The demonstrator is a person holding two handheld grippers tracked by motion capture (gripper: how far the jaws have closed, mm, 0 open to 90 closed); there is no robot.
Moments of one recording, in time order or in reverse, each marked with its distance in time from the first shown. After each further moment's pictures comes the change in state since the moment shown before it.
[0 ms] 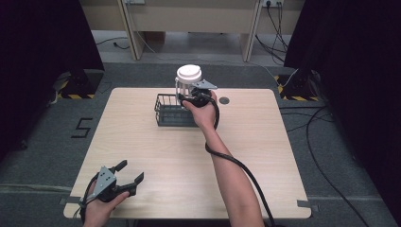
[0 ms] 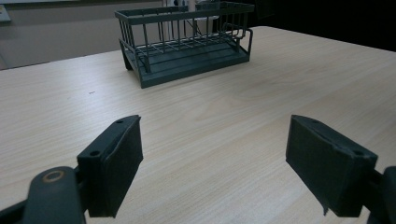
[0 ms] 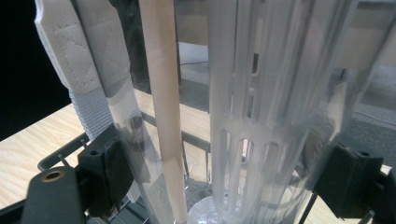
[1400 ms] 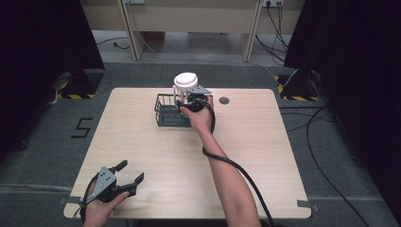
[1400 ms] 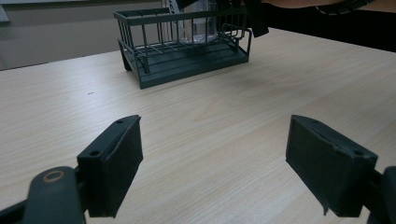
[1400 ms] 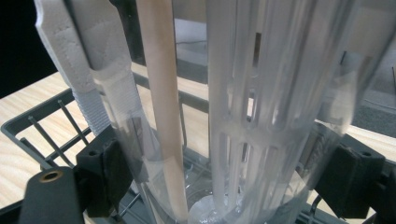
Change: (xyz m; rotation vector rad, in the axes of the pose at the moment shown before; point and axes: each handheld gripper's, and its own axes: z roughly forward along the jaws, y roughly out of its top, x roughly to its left) left arm 0.000 0.000 0.000 -0.001 -0.004 0.004; right arm 0.007 -0.022 0.016 0.087 -0.030 -0.022
